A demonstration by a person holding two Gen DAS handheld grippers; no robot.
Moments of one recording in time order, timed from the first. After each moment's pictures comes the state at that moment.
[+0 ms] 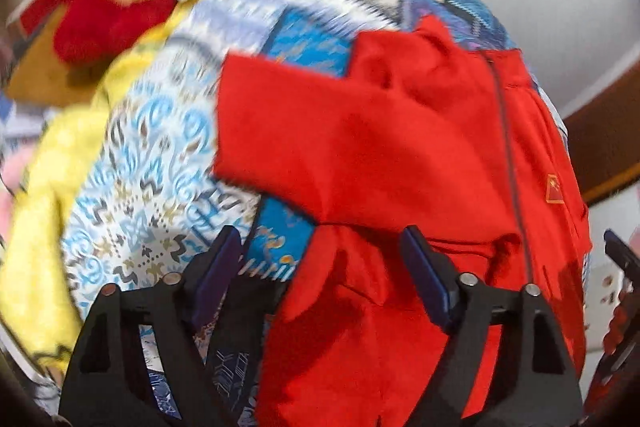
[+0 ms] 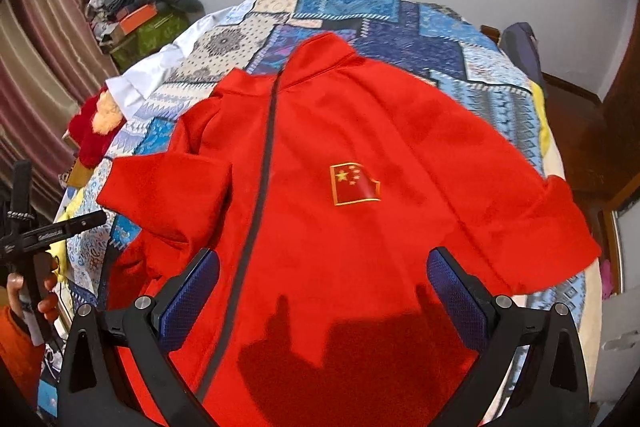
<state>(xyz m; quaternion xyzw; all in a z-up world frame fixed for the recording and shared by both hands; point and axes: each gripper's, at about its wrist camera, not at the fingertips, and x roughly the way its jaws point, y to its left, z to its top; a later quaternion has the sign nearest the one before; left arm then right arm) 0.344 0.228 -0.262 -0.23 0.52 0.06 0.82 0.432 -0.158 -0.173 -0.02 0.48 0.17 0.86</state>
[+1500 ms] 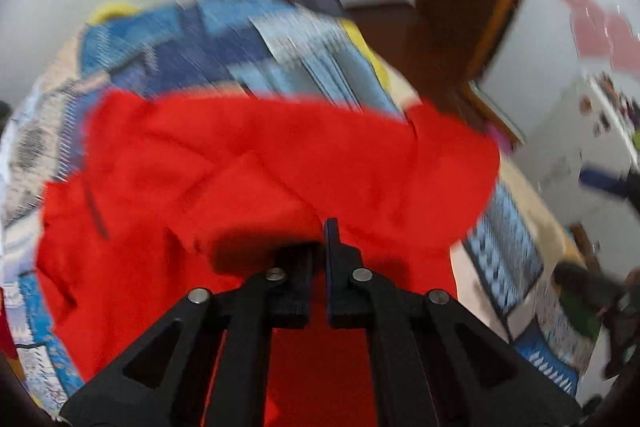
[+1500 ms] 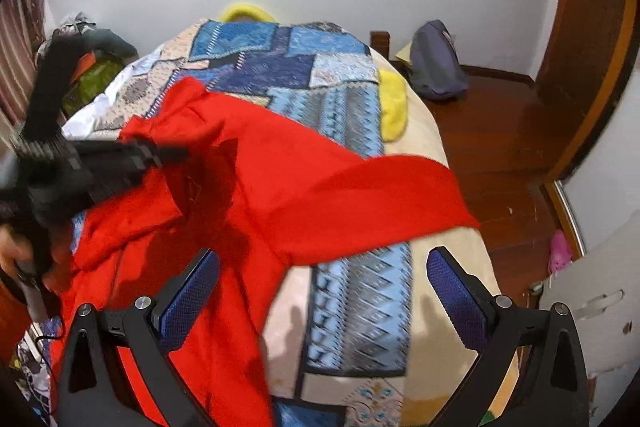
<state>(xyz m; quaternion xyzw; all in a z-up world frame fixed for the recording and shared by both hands) 0.483 -0.187 -0.194 0.09 0.50 -0.20 0.84 0.407 -0.349 -0.153 0.01 0.45 0.06 0.89</state>
